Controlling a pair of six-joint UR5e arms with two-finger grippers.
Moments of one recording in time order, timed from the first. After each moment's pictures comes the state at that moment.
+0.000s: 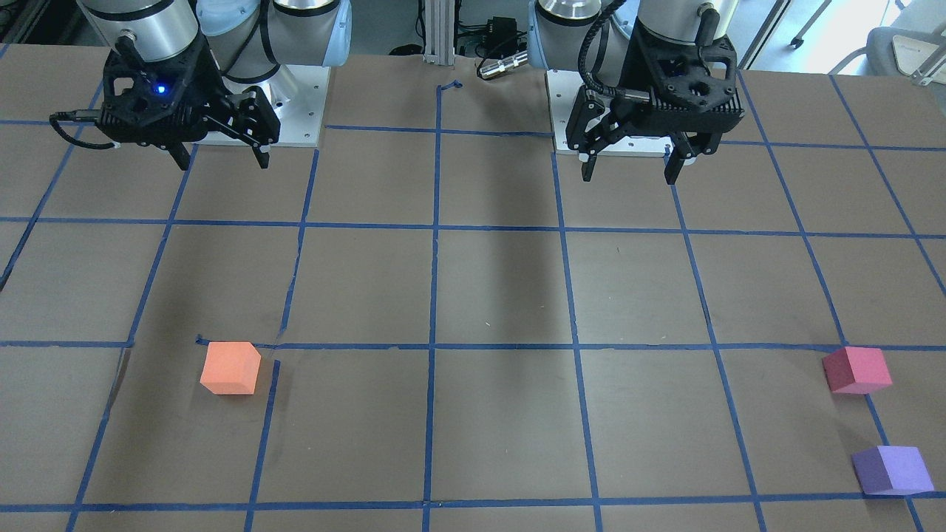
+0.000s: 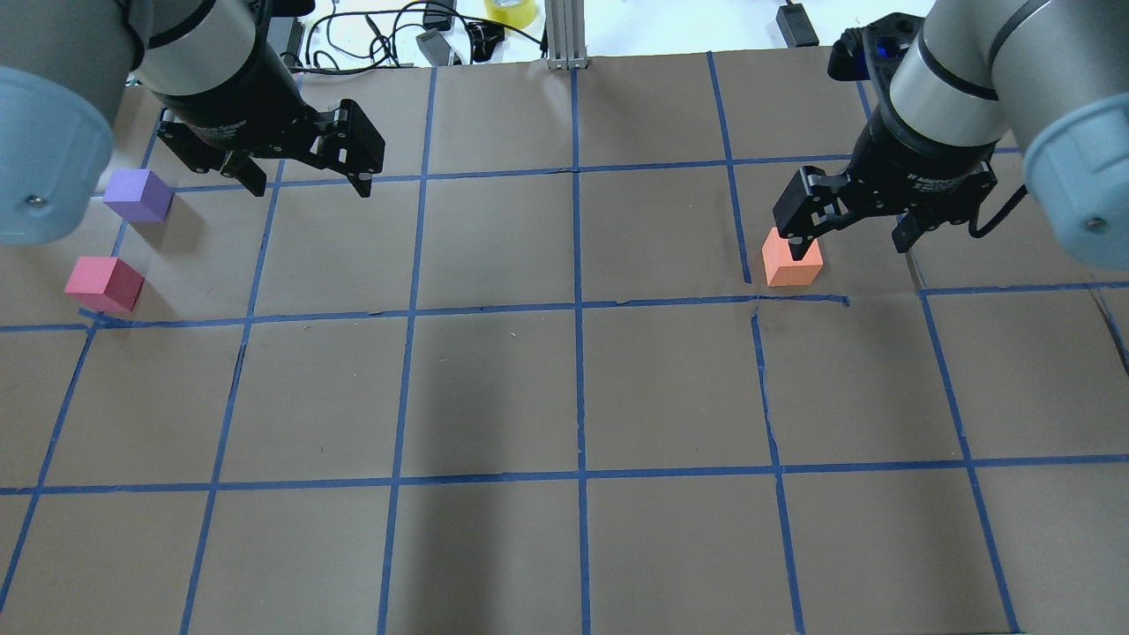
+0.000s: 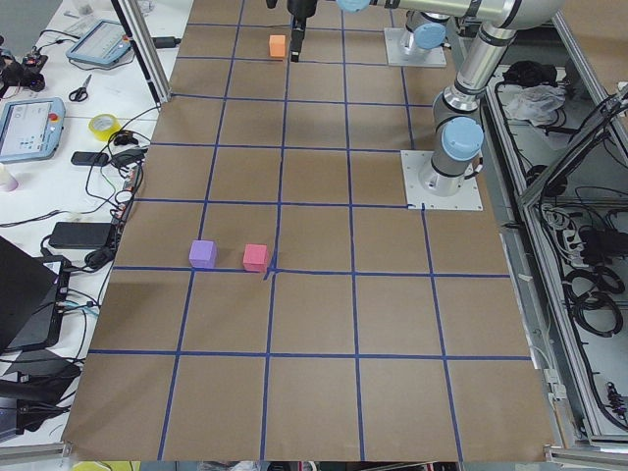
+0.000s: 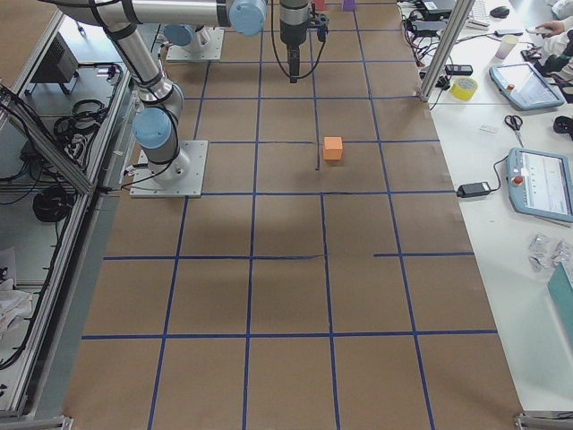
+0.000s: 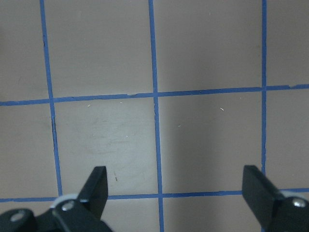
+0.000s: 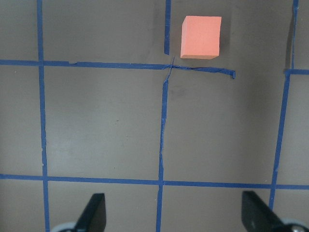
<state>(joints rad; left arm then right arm) -1.65 -1.53 -1.56 -1.49 1.61 -0.04 1.55 -1.69 1.71 -1.59 -1.56 -0.06</state>
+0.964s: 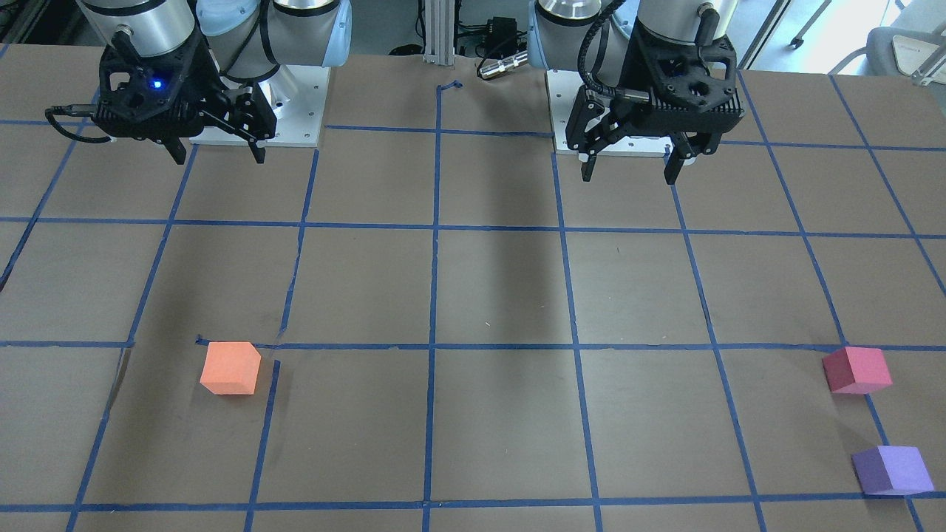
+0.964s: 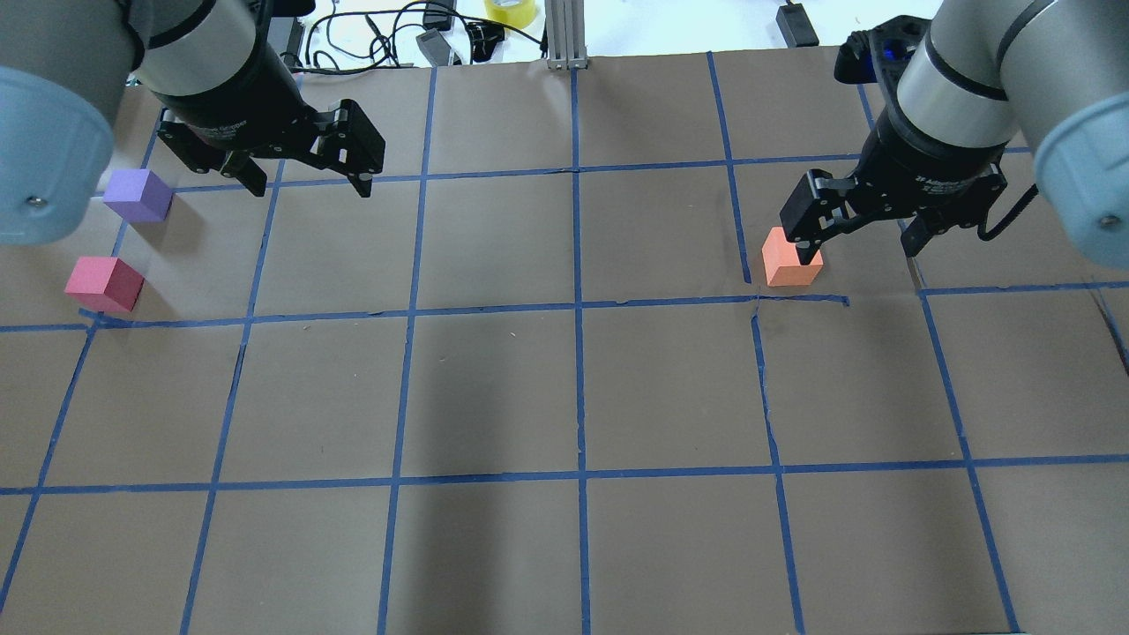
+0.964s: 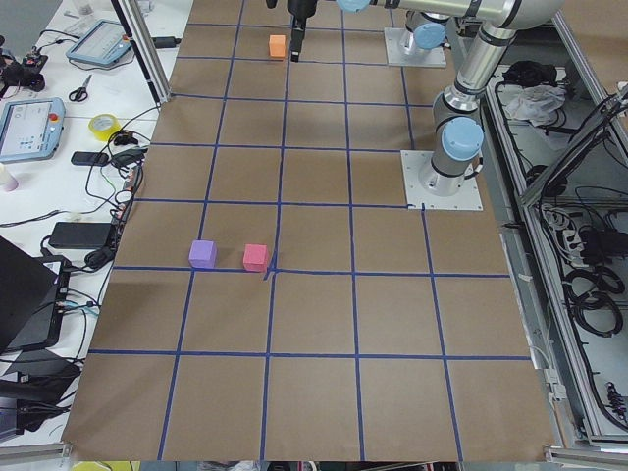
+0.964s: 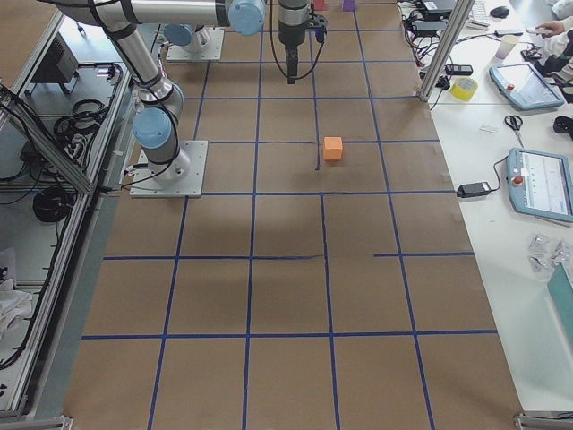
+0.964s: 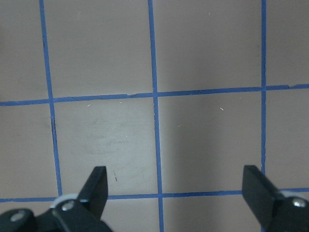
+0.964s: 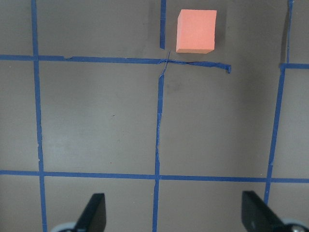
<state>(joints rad) -1.65 -1.53 -1.56 -1.49 1.61 -0.04 1.55 -1.70 1.70 -1.57 -1.57 -0.06</state>
